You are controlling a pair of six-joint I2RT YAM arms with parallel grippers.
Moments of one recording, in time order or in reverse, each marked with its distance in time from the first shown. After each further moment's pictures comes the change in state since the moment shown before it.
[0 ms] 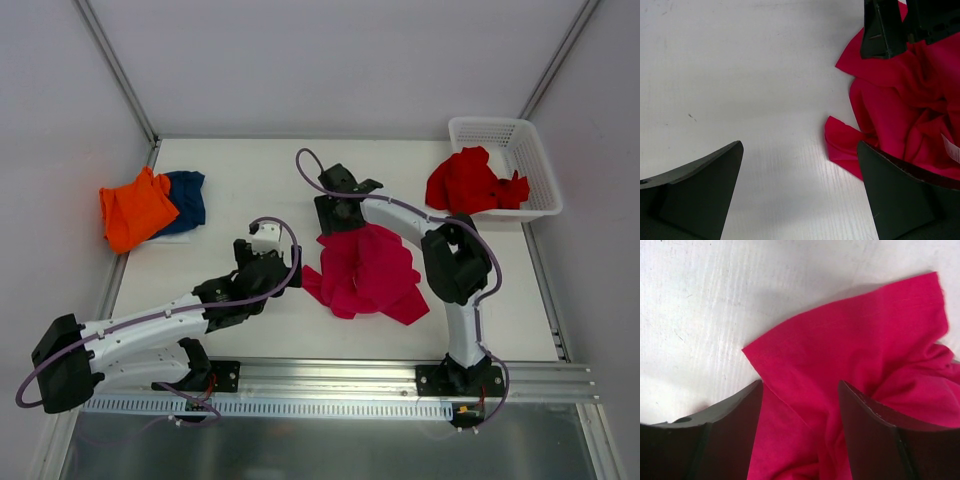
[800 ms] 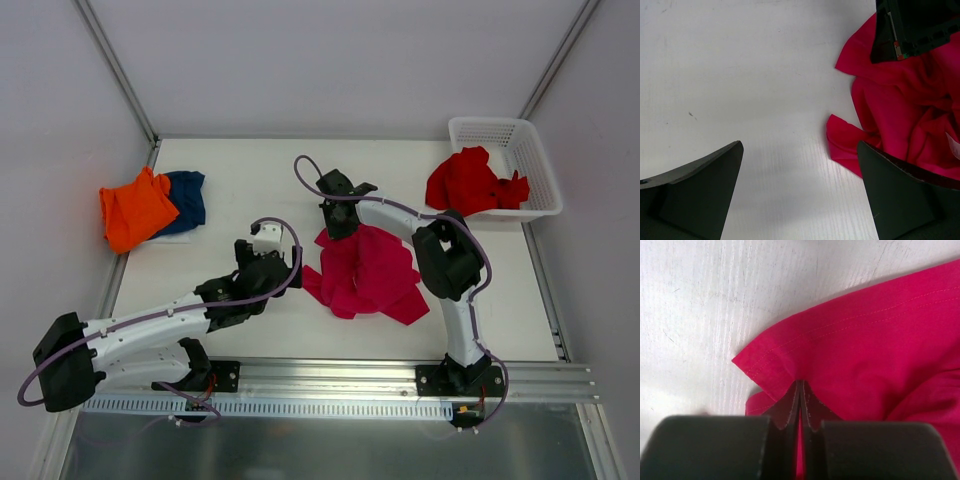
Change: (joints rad) left arm 0.000 0.021 0.000 0.000 -0.001 0.000; right arm 0.000 0.067 0.003 0.010 -0.055 0.038
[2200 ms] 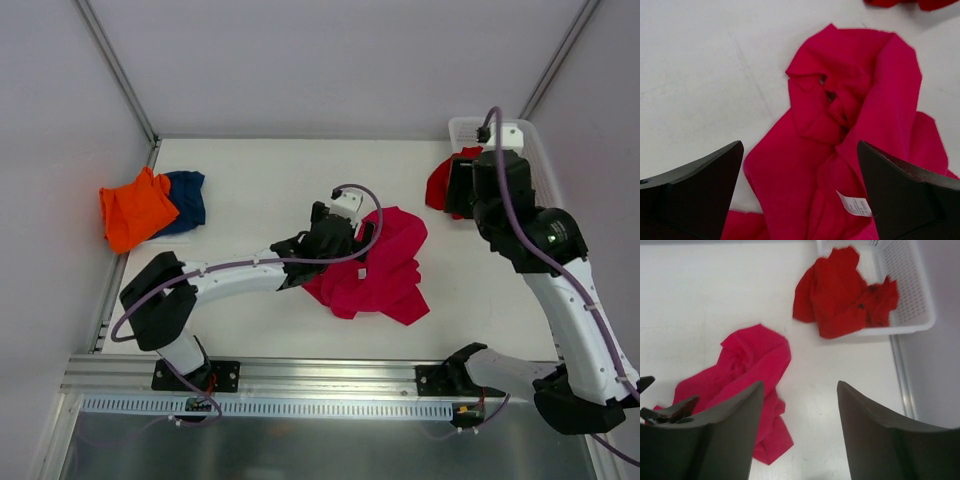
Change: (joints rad) left arm 0.009 0.564 0.446 0.286 0.258 0.199; right arm -0.172 -0.980 0.043 -0.438 0.501 -0.132
